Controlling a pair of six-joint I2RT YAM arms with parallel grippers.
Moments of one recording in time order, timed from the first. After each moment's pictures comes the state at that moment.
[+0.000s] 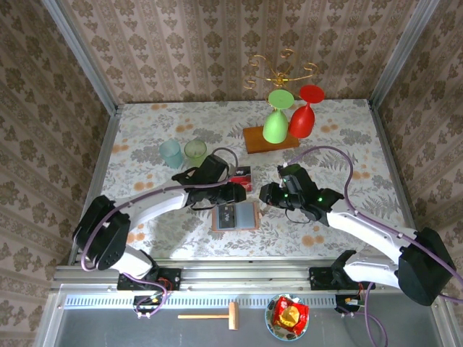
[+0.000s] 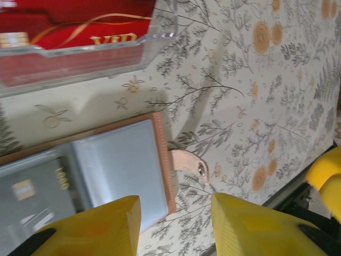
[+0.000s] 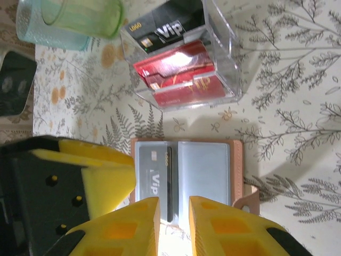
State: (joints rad) left arm -0.79 1.47 0.90 -0.34 0.36 -0.81; right arm 0.66 1.16 0.70 -0.26 -0.13 0.88
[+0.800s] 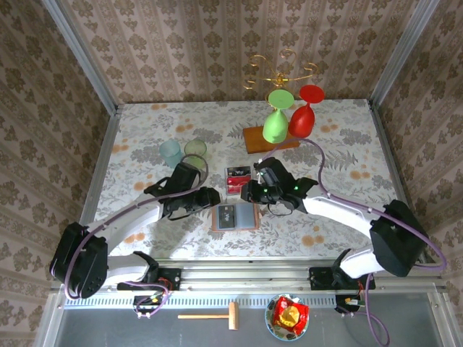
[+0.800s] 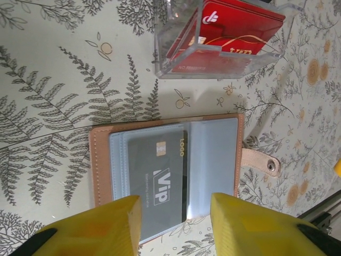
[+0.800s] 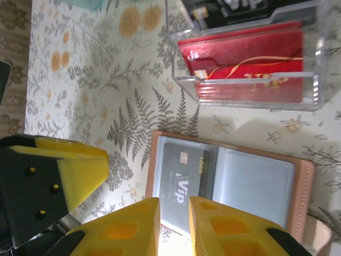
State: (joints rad) left arm -0.61 1.24 0.68 -0.39 0.35 -0.80; right arm 0.73 1.44 0.89 -0.25 -0.20 0.81
